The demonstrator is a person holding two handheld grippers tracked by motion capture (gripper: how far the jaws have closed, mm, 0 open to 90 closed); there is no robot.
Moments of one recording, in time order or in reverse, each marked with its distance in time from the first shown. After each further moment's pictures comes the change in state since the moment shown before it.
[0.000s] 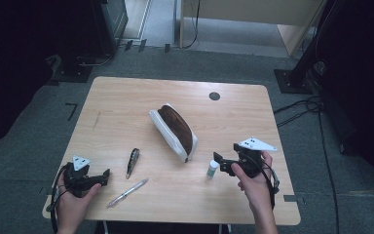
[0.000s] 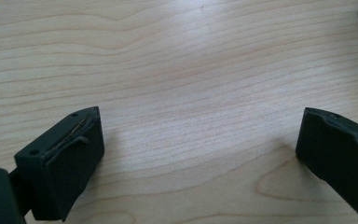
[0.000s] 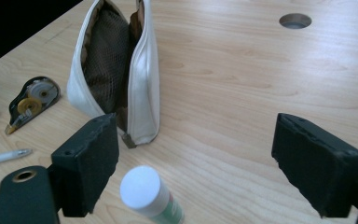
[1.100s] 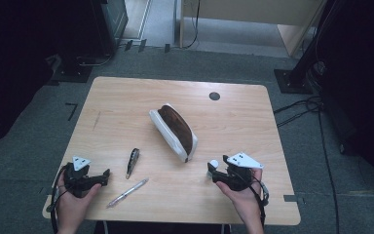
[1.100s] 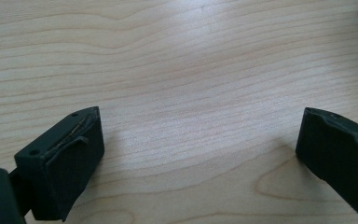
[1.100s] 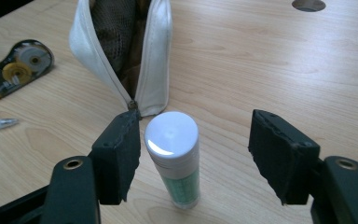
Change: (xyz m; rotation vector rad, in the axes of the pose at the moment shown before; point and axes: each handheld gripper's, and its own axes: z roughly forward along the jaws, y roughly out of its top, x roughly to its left) left arm -0.001 0.000 0.000 -0.001 0.003 -0.005; right arm 0.024 -0.041 0.015 -0.009 -0.051 -0.063
